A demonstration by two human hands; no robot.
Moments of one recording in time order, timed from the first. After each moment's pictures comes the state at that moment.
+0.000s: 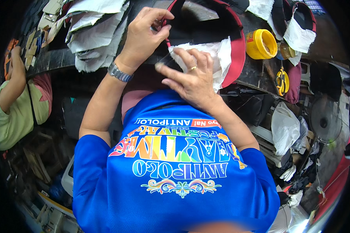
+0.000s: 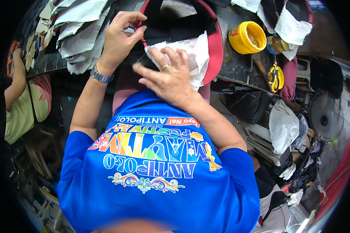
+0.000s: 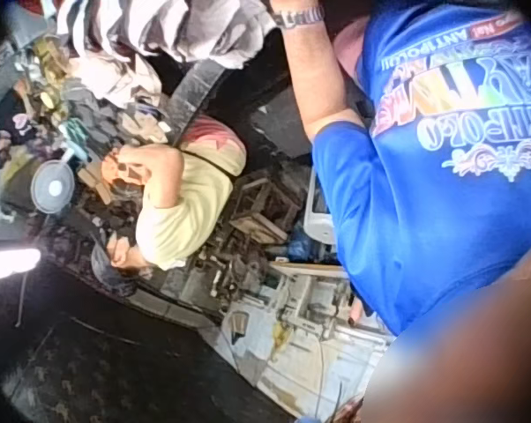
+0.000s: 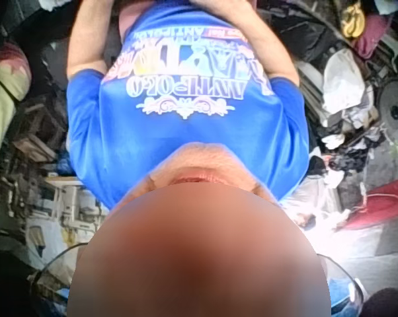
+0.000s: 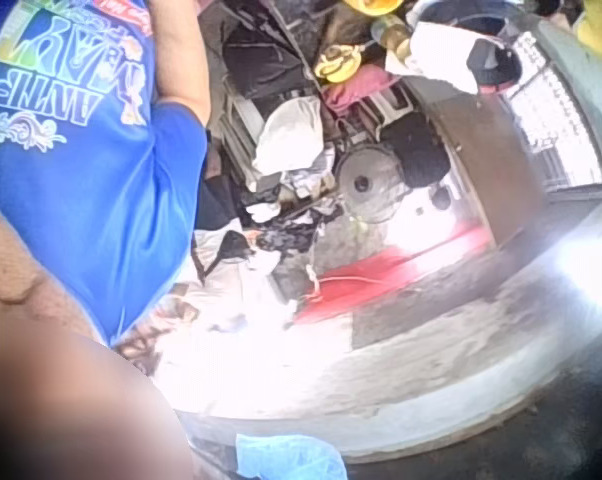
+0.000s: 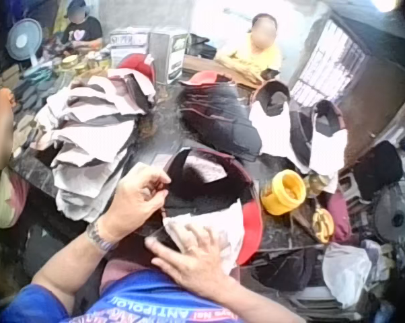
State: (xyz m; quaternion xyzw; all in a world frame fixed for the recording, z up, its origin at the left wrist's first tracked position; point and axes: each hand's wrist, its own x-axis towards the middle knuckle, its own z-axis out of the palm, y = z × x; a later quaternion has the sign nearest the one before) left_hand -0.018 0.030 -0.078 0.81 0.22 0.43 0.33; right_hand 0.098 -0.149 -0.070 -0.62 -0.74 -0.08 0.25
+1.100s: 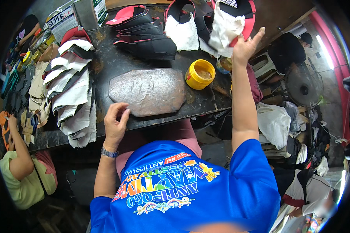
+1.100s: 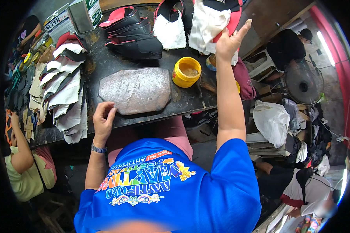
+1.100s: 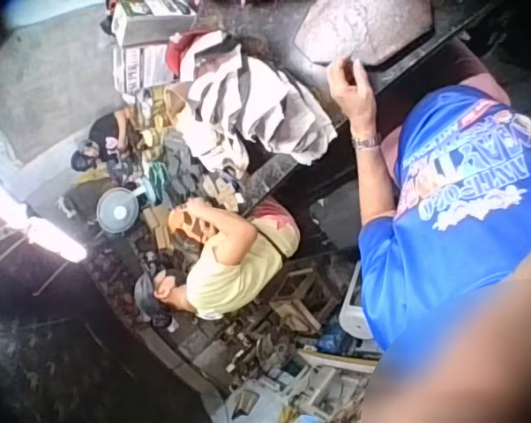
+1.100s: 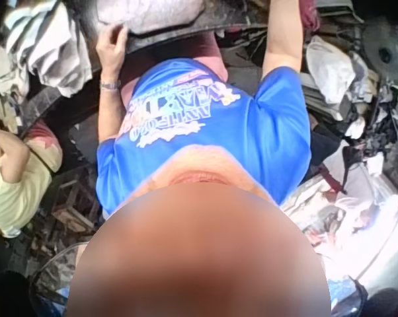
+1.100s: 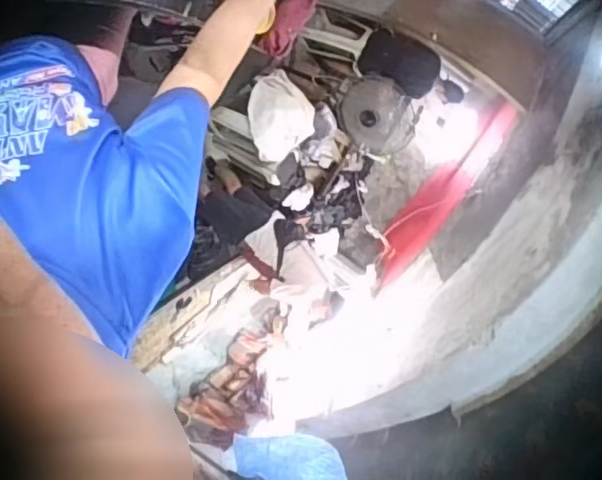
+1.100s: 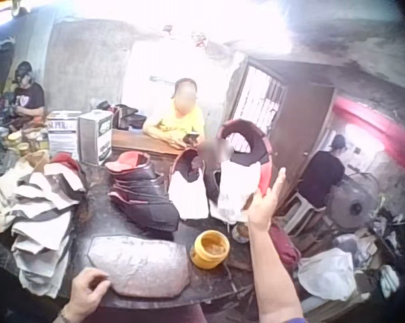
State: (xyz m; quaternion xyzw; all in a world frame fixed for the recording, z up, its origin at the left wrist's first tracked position) left_hand -0.032 0.001 -0.092 0.79 0.22 0.38 0.43; right_hand 0.401 -0.133 0.048 -0.59 -0.37 -0.26 0.67
